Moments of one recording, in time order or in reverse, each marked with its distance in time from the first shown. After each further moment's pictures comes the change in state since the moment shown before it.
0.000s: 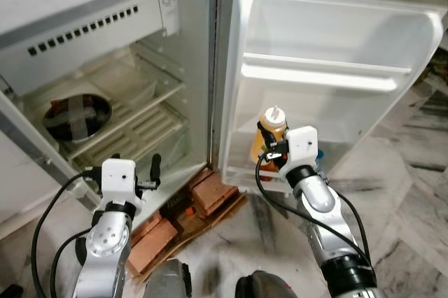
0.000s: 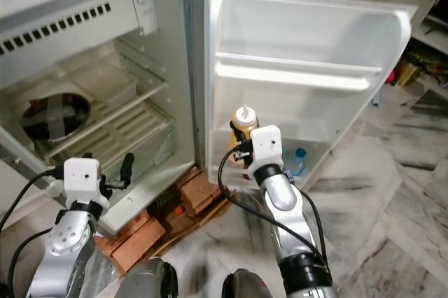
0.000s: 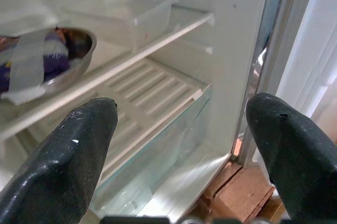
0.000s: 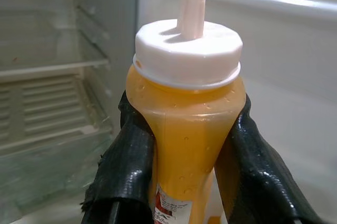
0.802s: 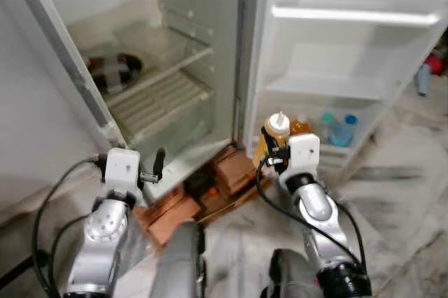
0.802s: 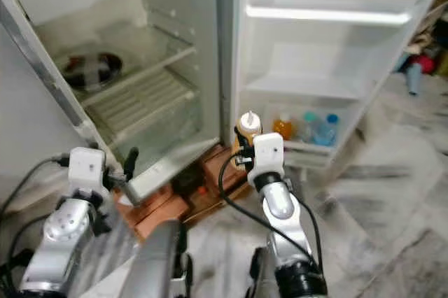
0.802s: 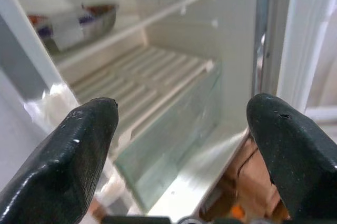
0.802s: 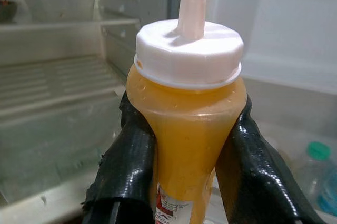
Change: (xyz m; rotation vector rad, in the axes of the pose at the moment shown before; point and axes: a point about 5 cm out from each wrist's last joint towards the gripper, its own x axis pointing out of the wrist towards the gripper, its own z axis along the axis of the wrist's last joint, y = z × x) left arm 0.022 -0.003 0.021 0.050 -0.076 -0.093; right arm -0.009 -0.007 -0.007 0.009 0.010 -0.087
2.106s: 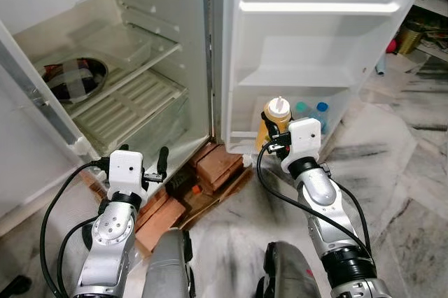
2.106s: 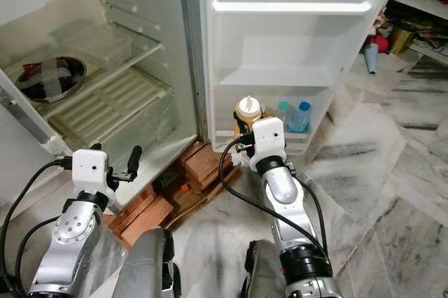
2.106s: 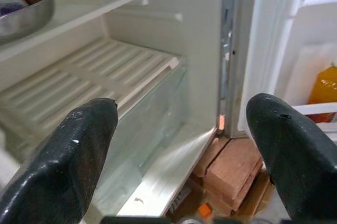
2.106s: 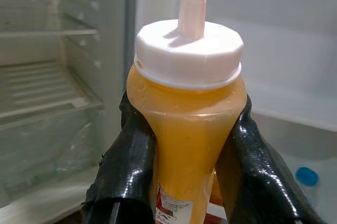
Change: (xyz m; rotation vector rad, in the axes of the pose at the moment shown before) left arm -0.008 -0.005 -0.013 -0.041 0.038 0.043; right arm 0.018 0.001 0.018 -0.045 -0.062 0.050
